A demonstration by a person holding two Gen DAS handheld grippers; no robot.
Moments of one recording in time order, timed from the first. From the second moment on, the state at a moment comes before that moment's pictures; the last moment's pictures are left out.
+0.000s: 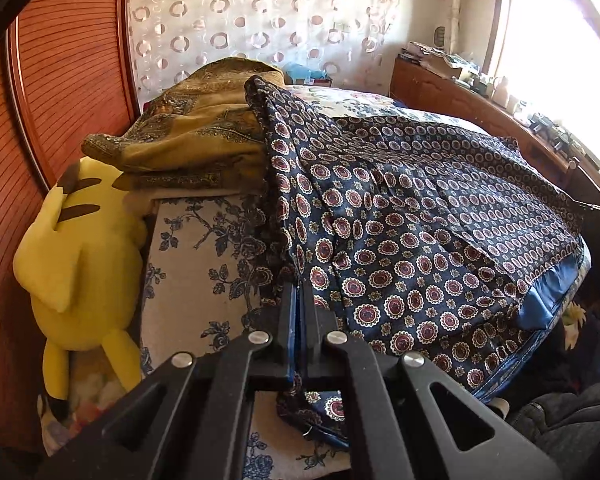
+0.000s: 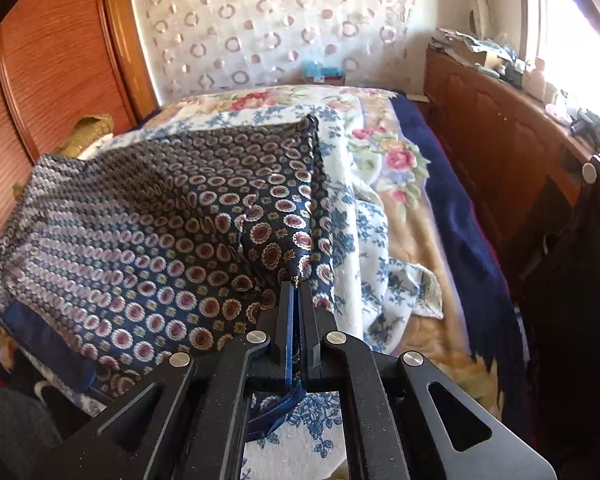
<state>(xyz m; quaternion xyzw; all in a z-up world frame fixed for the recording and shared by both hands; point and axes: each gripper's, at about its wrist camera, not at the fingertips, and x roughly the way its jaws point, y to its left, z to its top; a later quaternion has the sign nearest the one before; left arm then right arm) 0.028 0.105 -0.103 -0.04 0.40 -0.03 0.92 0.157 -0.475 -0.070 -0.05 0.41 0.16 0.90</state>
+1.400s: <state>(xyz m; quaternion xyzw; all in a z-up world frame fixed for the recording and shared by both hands) 0.030 0.095 -0.115 -0.04 0.40 -0.01 0.92 0.230 -0.431 -0.036 -0.06 0.37 0.17 0.91</state>
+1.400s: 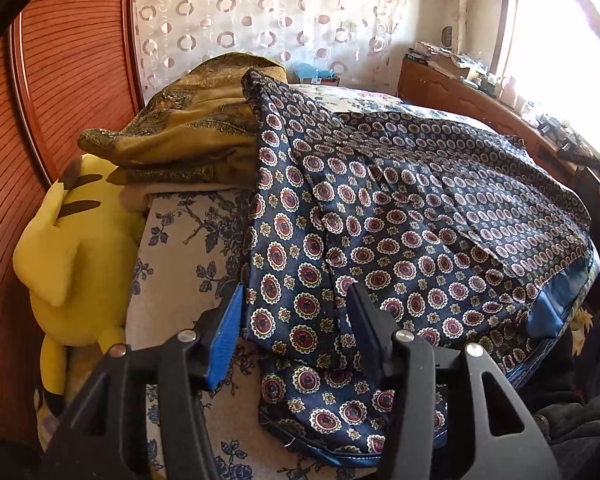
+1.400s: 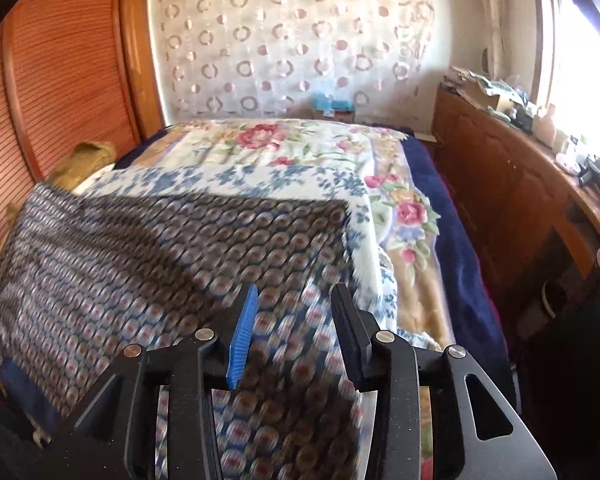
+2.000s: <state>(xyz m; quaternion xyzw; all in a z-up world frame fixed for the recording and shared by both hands) 0.031 0.094 -0.129 -0.04 0.40 -0.01 0.91 0.347 -0.425 -0.069 -0.02 0.46 0.13 0.88</state>
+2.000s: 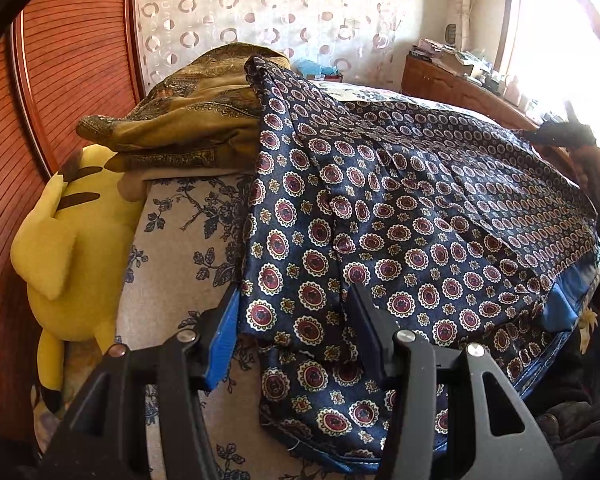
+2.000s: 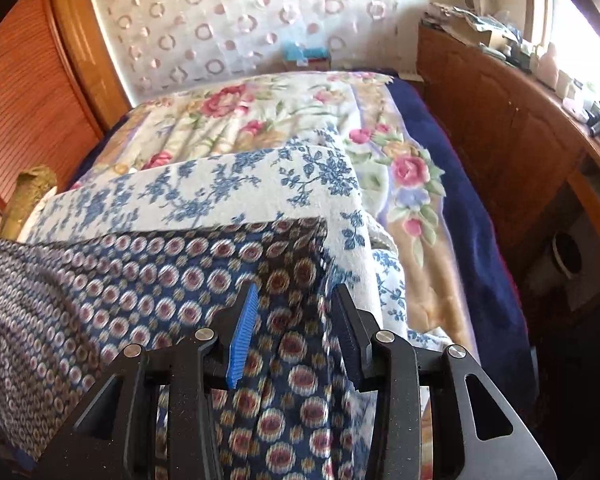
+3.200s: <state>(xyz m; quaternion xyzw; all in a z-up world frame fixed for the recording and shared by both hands) 0.006 0.119 -0.112 -0.09 0.39 0.01 0.92 0.174 -0.367 -0.081 -0.09 0.39 0.23 0.89</state>
